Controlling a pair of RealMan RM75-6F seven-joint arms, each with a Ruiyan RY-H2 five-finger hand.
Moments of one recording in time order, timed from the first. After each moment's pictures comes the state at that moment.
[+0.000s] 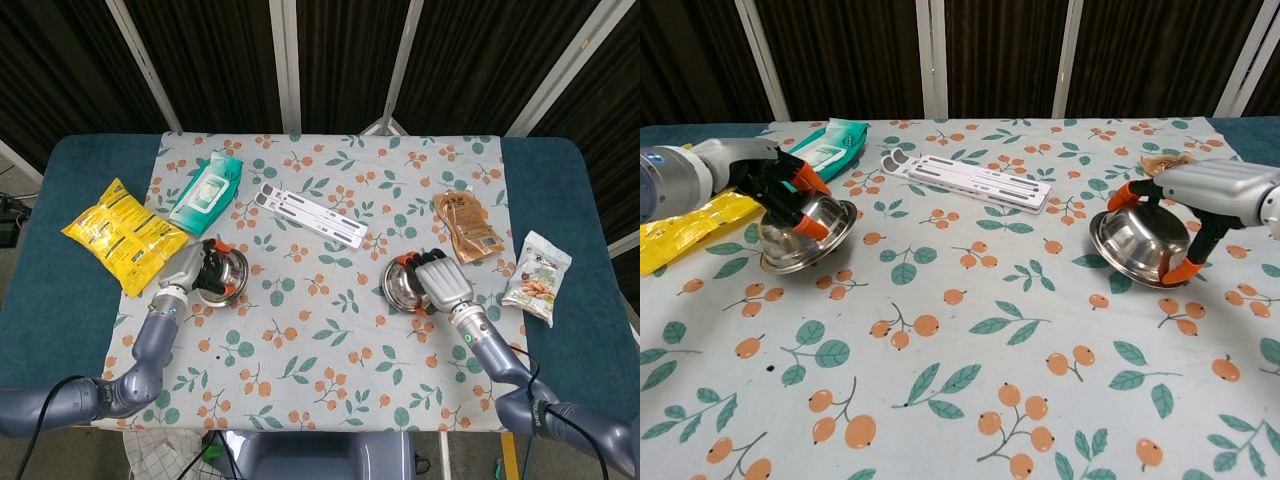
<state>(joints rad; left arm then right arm) -0.84 -1.53 -0.28 -1.57 0.42 1.01 0.33 0.66 -1.49 0.13 -1.25 -1.32 0.87 -0.17</state>
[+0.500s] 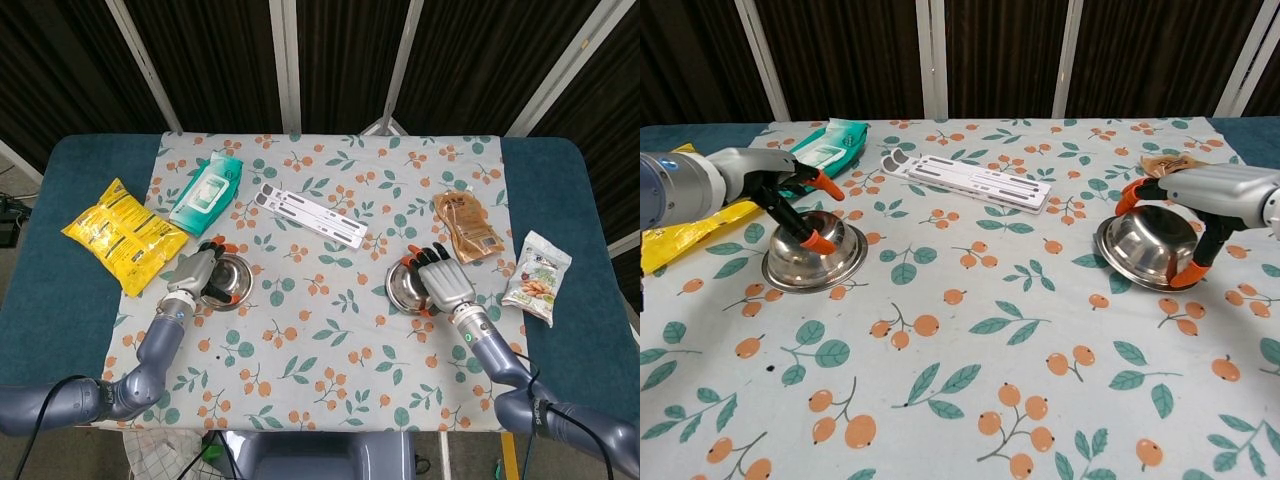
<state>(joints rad) -0.87 -1.51 -0.26 -1.62 0.38 0.96 0.40 0.66 -1.46 0.14 -1.32 -1.20 0.82 -0.25</state>
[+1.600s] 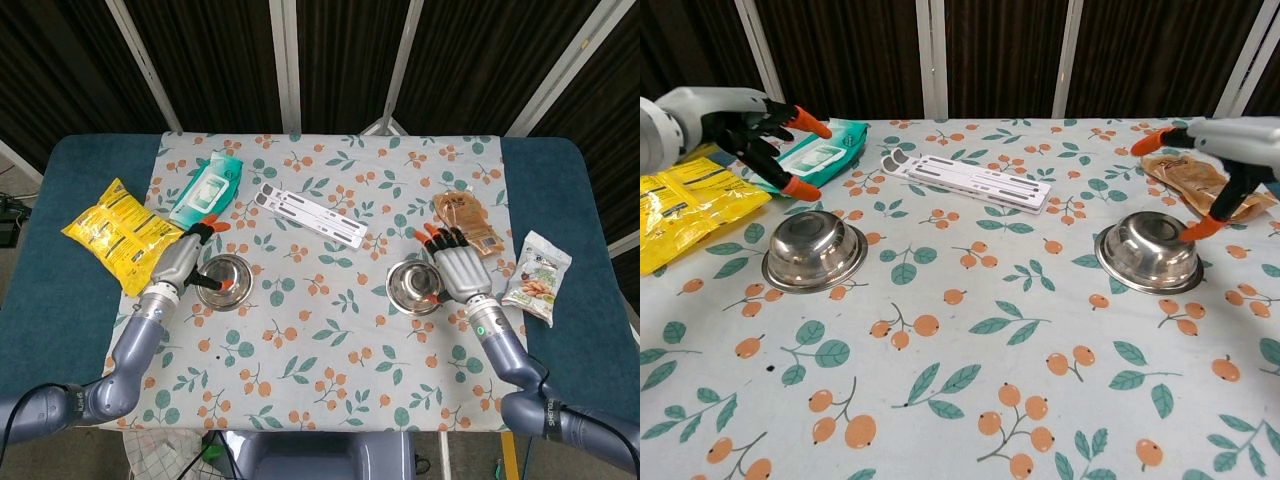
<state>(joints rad) -0.77 -1.37 -0.29 -1.74 0.62 1.01 0.24 0.65 -1.37 0.20 -1.45 -1.08 0.95 -0.27</state>
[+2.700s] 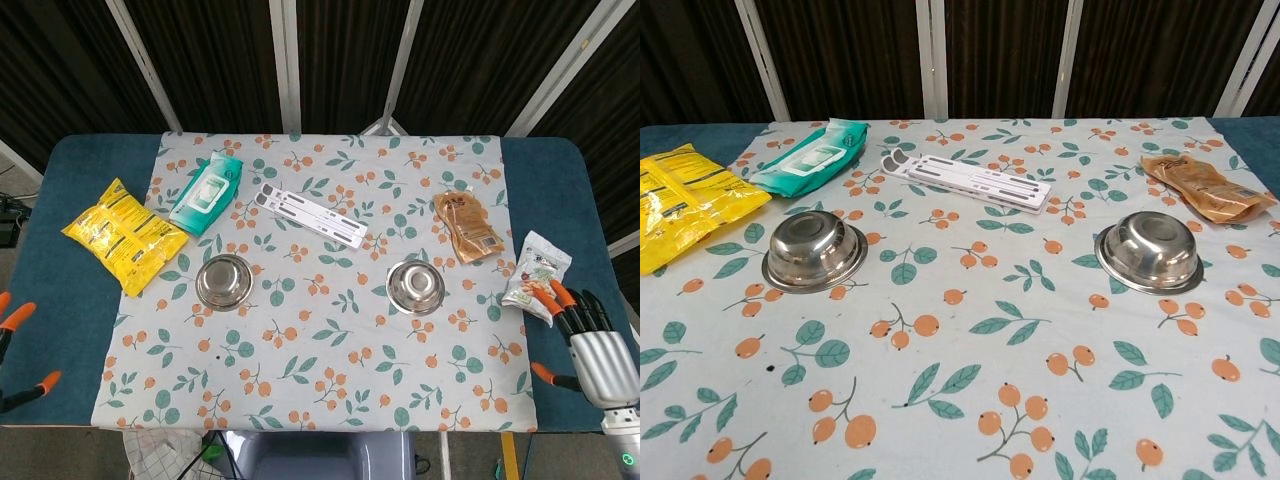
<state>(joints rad) -0.05 -1.12 0.18 -1.74 1.48 1.84 0.00 0.13 -1.07 -0.05 -1.54 -1.61 1.55 0.11</state>
